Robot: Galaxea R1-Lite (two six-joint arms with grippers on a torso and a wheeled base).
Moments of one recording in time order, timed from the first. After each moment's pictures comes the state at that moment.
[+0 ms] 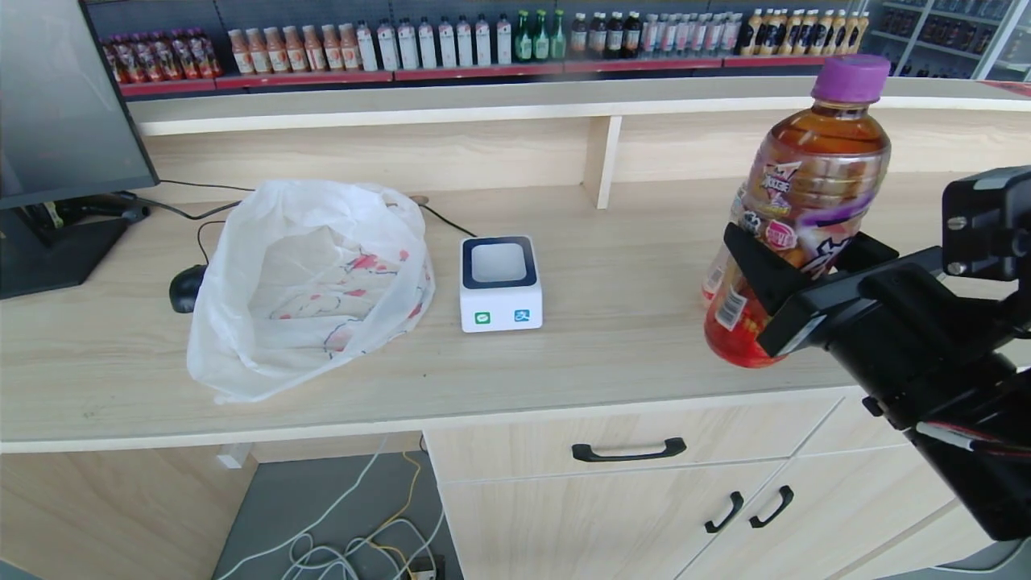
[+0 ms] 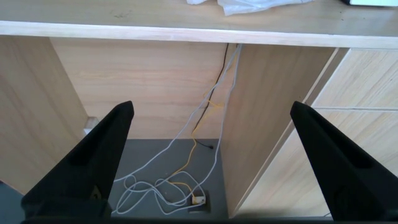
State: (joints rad) left arm 0.00 0.00 0.00 0.00 0.00 0.00; right arm 0.67 1.51 -0.48 -1.45 -0.33 -0.34
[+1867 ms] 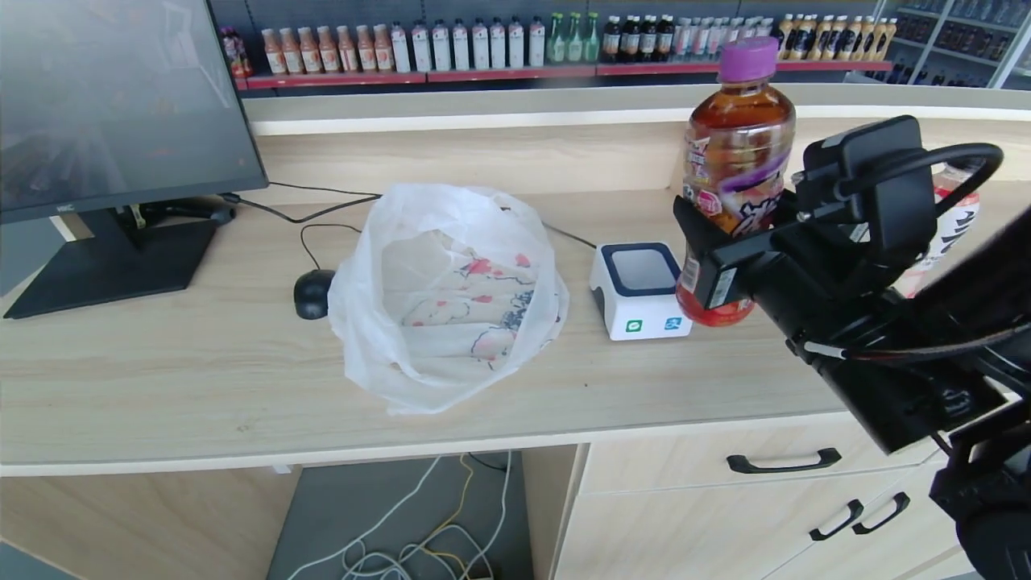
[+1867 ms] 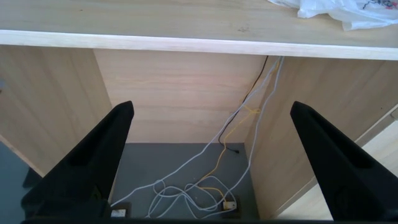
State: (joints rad) left arm 0.00 0.00 0.00 0.00 0.00 0.00; right arm 0.67 1.64 -0.71 -1.34 -0.37 -0.46
